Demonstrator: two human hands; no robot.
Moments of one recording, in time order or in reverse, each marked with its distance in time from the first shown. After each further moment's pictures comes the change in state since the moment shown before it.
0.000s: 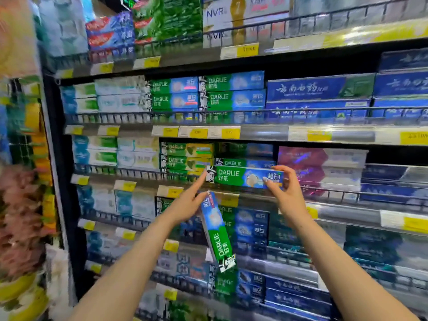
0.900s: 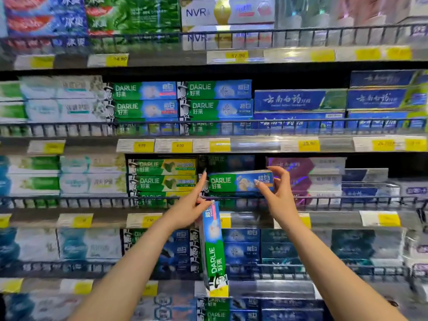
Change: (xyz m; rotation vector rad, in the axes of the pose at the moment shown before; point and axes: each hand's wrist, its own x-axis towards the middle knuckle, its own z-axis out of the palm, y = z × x) left_hand 0.082 -0.027 -0.008 -0.099 -0.241 0.217; right_hand 0.036 0.015 0.029 -0.182 0.232 -0.084
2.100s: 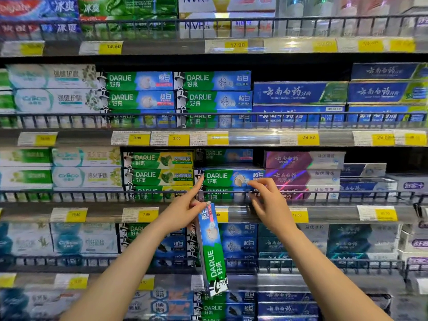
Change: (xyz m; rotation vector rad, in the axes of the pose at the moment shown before) left_hand -0.013 -0.013 0.007 -0.031 0.013 0.015; right_hand -0.020 0.020 -0.002 -0.702 -0.188 -0.322
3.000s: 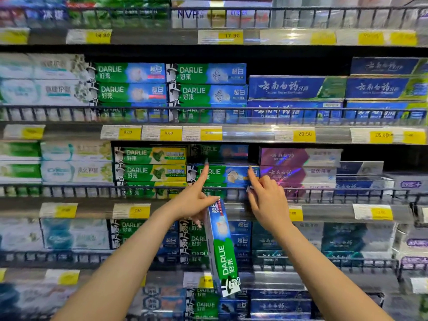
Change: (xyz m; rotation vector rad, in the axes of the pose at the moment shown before) left_hand 0.028 0.035 0.014 -0.044 -0.109 -0.114; right_hand 0.003 0.020 0.007 -0.417 0.086 -0.052
